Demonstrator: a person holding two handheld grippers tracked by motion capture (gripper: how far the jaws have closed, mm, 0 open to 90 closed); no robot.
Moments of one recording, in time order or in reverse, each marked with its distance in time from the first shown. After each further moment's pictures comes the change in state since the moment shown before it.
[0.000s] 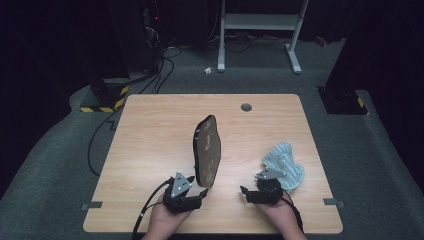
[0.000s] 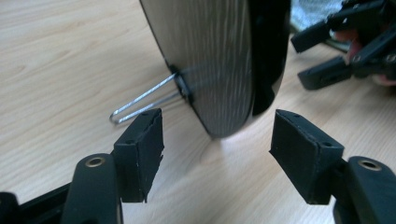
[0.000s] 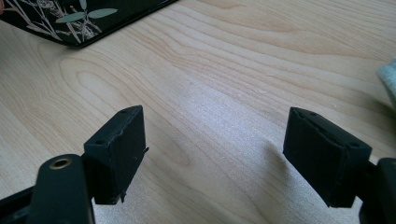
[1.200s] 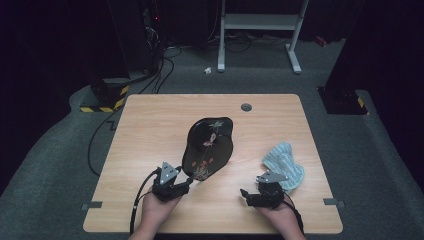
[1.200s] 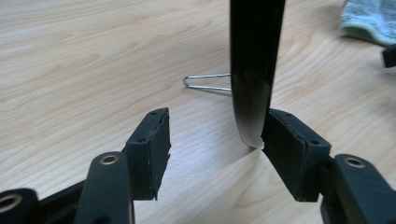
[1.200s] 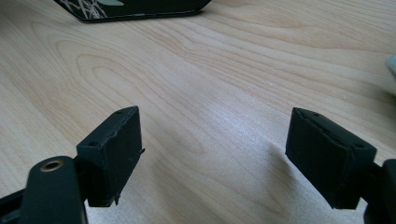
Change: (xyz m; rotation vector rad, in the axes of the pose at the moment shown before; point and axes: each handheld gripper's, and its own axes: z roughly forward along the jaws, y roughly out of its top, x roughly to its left) left arm 0.050 -0.007 0.004 0.012 0.118 -0.075; right arm 0.004 -0.008 -0.006 -0.023 0.026 0.014
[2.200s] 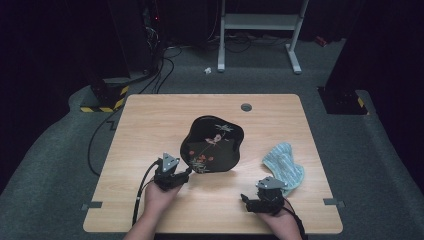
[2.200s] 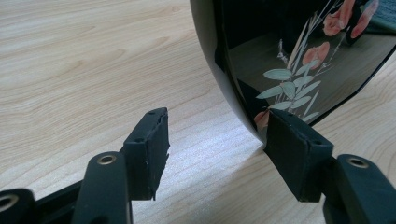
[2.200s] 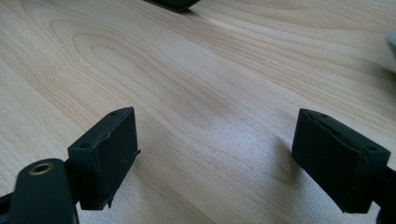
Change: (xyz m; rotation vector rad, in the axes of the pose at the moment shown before) left arm 0.022 0.003 0.033 0.025 0.052 -0.028; right arm 0.010 -0.011 -0.003 0.018 -0.048 -0.011
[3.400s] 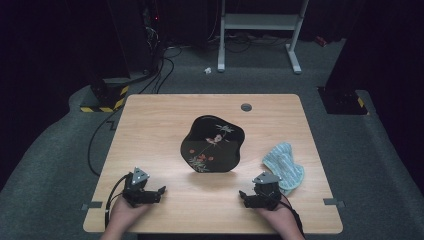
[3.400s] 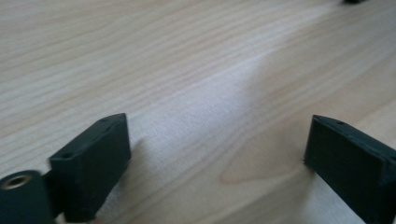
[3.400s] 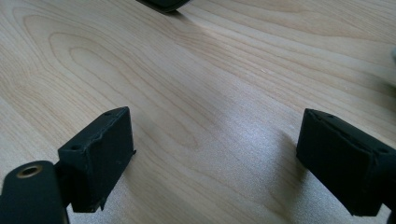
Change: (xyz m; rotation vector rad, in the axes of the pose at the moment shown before) left arm 0.061 -0.059 -0.051 0.175 0.021 0.000; right arm -0.004 0.011 0.013 0.038 -0.018 -0.025
